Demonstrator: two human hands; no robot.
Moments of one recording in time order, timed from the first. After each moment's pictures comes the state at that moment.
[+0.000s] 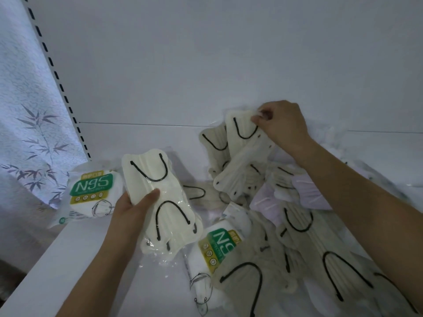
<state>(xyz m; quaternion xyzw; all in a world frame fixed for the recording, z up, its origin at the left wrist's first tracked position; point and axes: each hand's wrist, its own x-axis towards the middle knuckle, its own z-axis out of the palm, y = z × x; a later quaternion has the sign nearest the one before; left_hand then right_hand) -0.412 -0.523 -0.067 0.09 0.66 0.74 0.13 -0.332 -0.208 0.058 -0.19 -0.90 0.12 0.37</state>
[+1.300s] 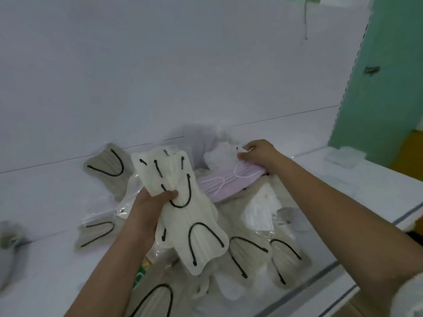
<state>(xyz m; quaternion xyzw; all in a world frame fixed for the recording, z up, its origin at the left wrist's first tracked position) -0.324 -0.347 -0.032 0.24 0.59 0.69 0.34 -0.162 -0.072 -0.005 -0.47 -0.78 0.33 0.25</state>
